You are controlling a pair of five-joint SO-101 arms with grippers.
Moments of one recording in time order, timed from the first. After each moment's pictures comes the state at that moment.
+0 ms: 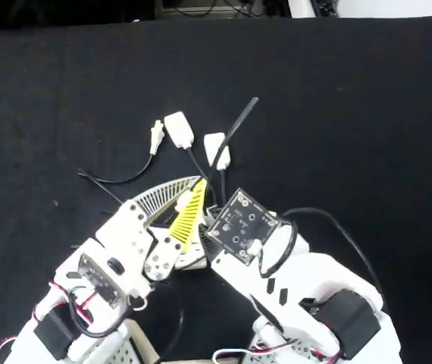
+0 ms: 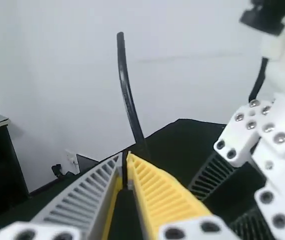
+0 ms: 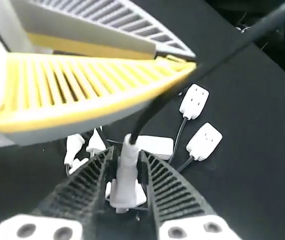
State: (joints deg) left arm 39.5 -104.5 76.0 29.1 -11.1; right arm -39.1 -78.2 44.8 78.5 17.0
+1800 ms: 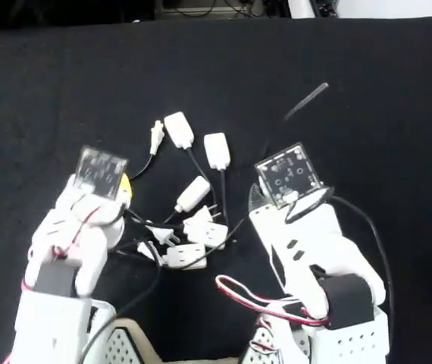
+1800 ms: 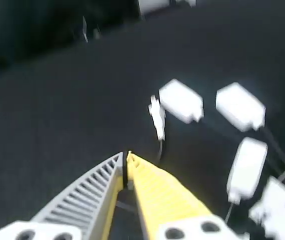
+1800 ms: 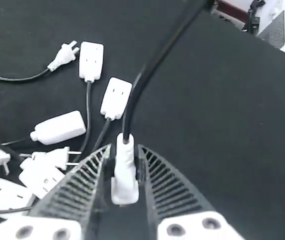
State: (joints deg) left arm 4.0 -74.5 69.9 44.2 -16.5; right arm -11.3 -77.7 51.7 71.1 17.1
